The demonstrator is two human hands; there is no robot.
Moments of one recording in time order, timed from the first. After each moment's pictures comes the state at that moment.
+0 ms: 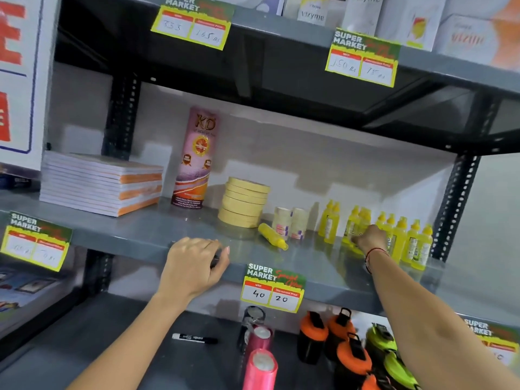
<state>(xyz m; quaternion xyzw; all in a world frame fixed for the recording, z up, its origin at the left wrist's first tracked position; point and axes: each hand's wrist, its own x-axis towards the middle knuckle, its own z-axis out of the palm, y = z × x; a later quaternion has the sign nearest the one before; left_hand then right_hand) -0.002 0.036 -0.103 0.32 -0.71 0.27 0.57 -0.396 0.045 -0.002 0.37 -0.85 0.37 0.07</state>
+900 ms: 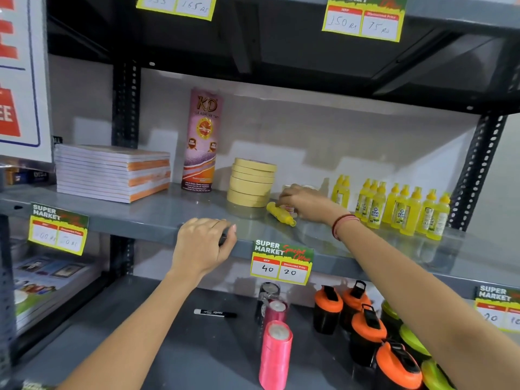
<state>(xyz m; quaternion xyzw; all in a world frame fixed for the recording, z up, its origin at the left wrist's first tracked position) -0.002 0.044 -0.098 0.33 -0.71 0.29 0.55 -0.253 0.028 0.012 0.79 -0.53 -0.03 0.30</state>
